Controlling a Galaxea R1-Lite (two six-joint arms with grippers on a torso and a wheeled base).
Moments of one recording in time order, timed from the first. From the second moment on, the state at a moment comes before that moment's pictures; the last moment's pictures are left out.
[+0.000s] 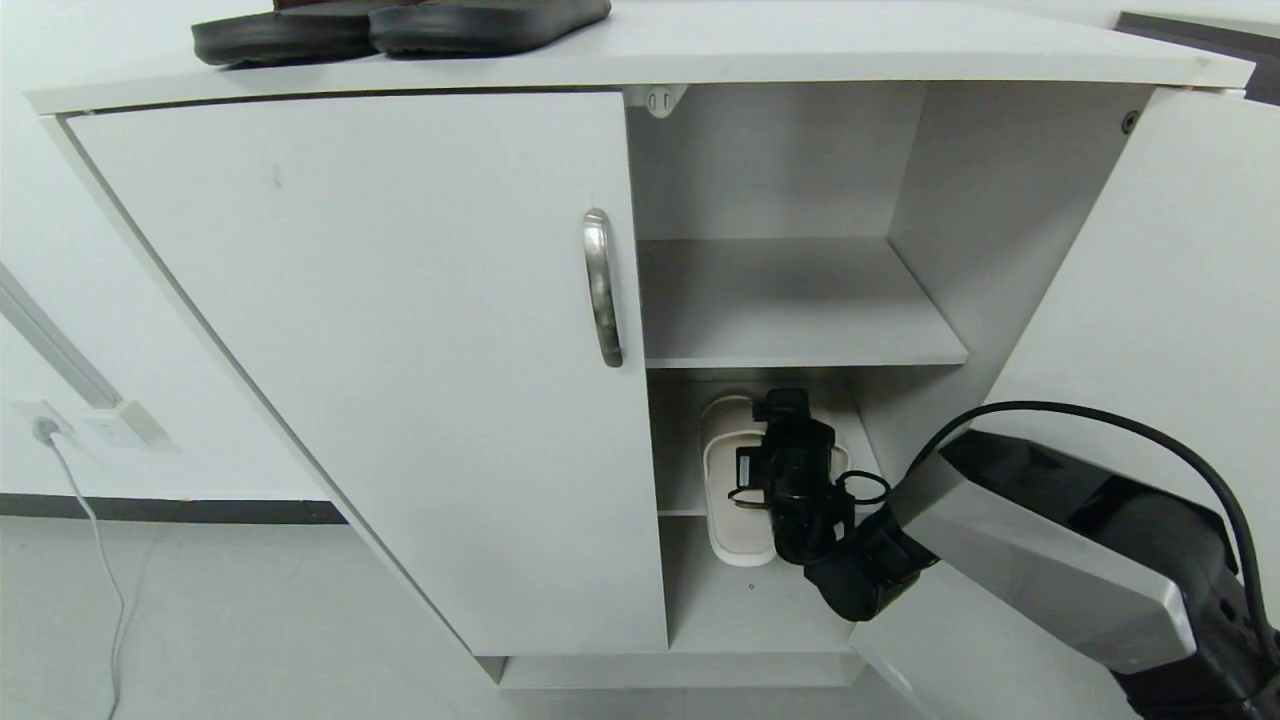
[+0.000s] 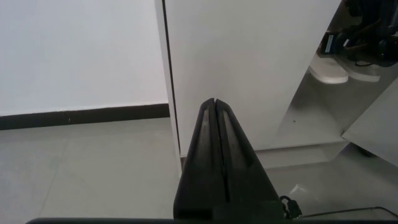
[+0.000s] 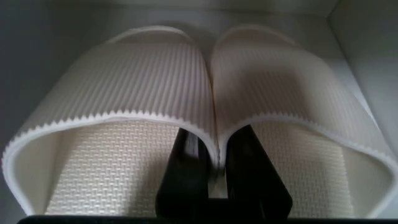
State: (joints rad) left arm 0.00 0.00 0.00 0.00 -0.07 0.01; right arm 0.62 2.52 -1.39 -1.03 -0.62 0.07
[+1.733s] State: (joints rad) left arm 0.00 0.00 0.00 0.00 -0.07 0.01; right arm 0.56 2.60 -1.67 -0.80 -0.57 0.04
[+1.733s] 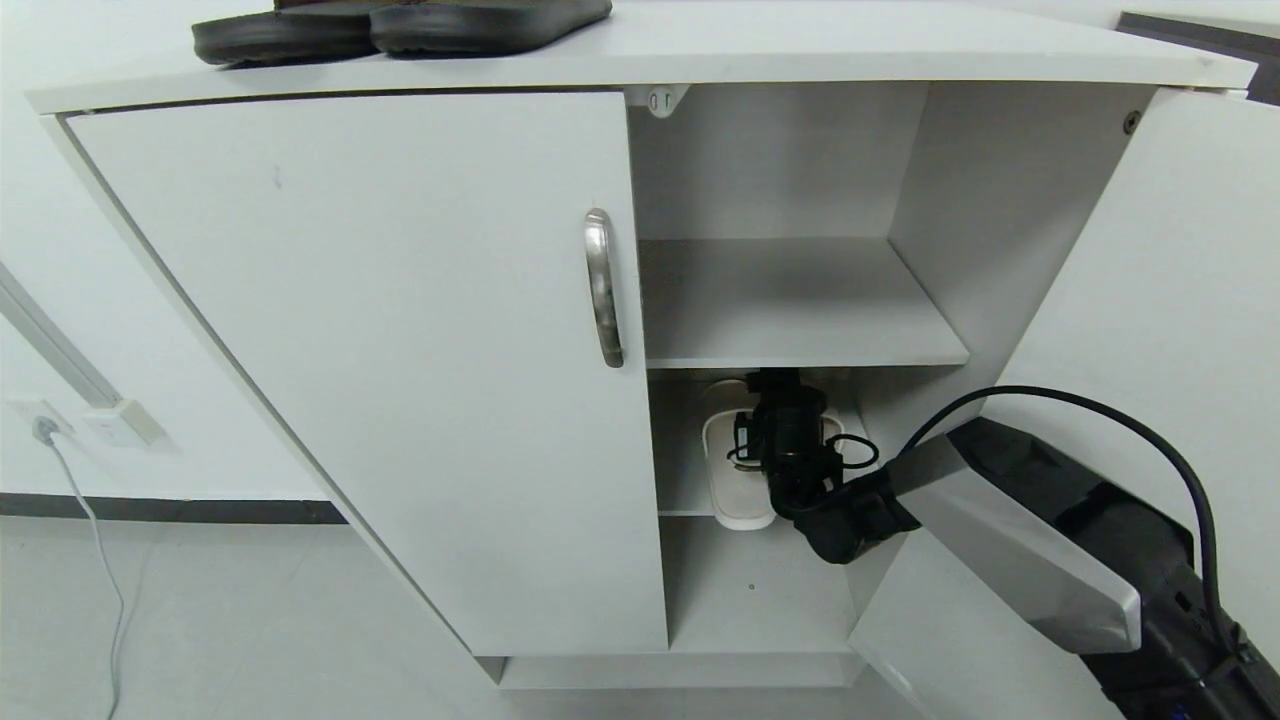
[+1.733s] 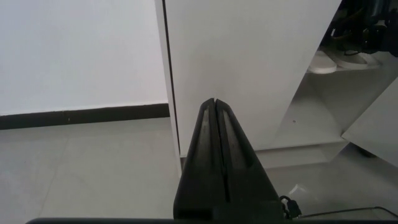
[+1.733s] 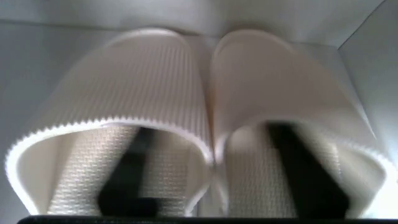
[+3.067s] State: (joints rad) left arm 0.00 0.00 0.00 0.00 -0.07 0.01; right arm 0.90 2.03 -0.46 -1.45 -0.58 0.04
